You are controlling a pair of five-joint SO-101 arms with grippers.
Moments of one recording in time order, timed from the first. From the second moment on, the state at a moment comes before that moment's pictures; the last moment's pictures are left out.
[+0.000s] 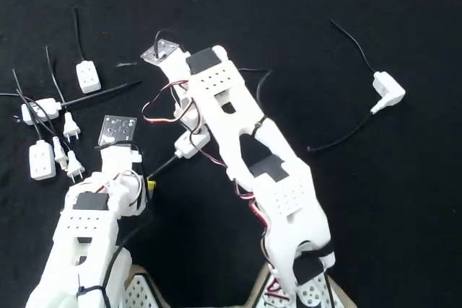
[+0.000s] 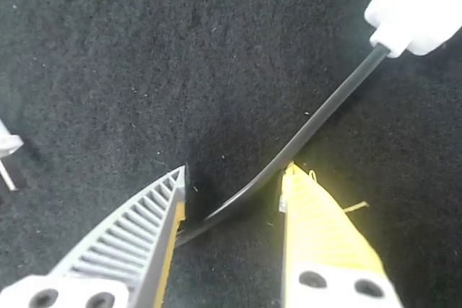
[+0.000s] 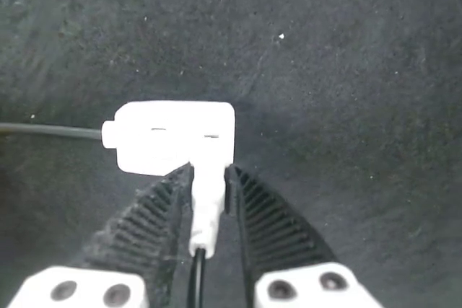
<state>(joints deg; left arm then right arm) -4.1 -55.0 83.0 40.5 -6.8 -29.6 40.6 -31.4 89.5 19.6</state>
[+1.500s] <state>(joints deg) -3.9 -55.0 83.0 40.5 -6.8 -28.0 23.1 -8.0 93.2 24.0</state>
